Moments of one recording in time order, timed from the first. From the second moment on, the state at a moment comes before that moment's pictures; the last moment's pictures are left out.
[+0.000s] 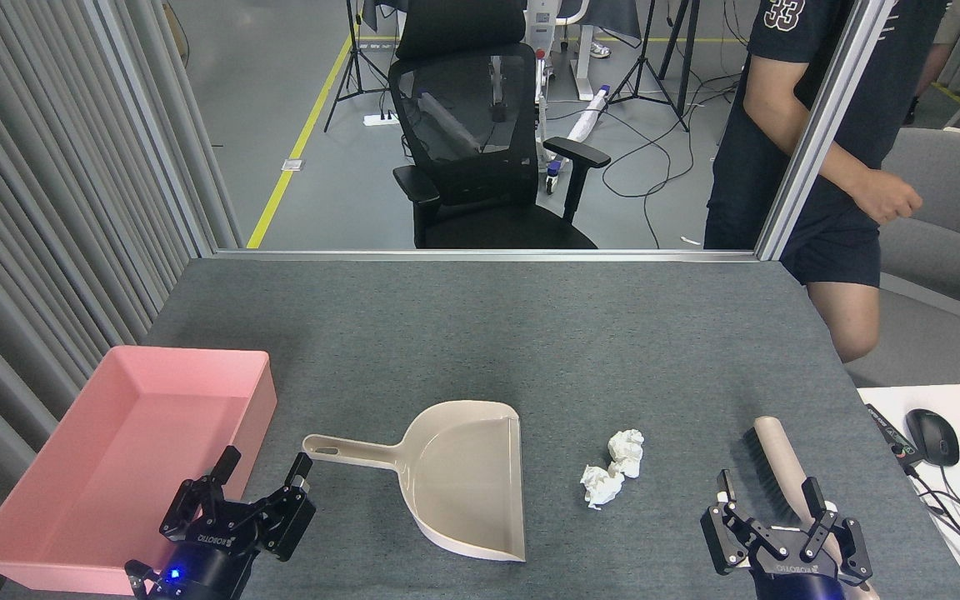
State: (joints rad) left arm 0.08 0.01 0.15 -1.64 -1.25 -0.40 -0.01; right arm 0.17 0.02 -0.17 -1.69 1.44 -0.10 -0.07
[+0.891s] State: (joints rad) left arm 0.08 0.02 0.15 -1.62 -1.26 -0.37 -0.03; right arm 0.18 0.03 -0.16 -1.69 1.44 -0.12 -0.07
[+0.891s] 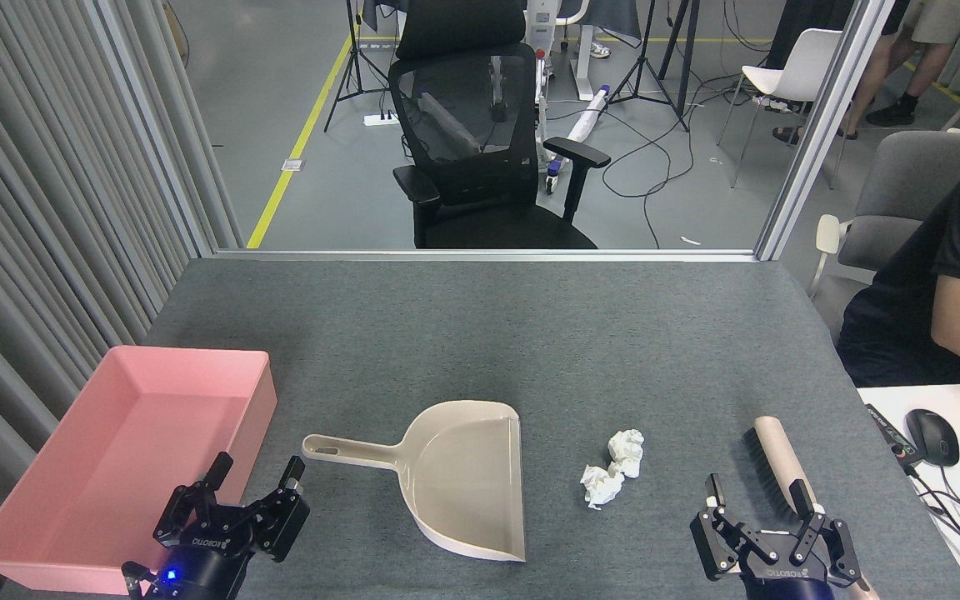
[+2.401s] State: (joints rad) left arm 0.07 0.02 0.15 -1.61 -1.26 -0.37 -0.05; right arm 0.23 0.00 -0.24 -1.70 1.44 -0.25 -0.07
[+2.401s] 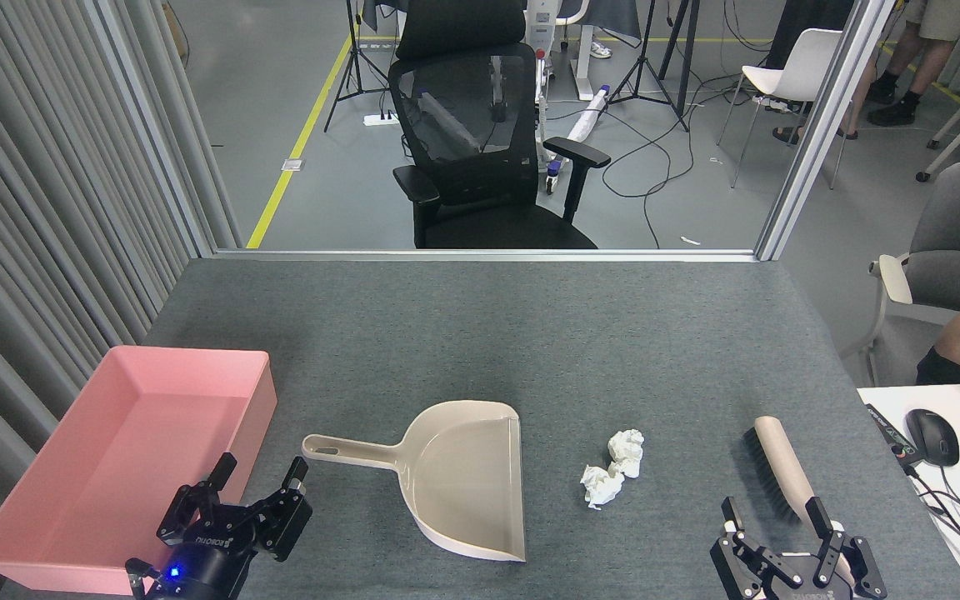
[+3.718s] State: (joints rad) left arm 0.07 0.01 0.15 -1.59 -1.26 -0.38 -0.04; right arm 0.28 -0.08 -0.45 -1.55 1.44 -0.37 -0.07
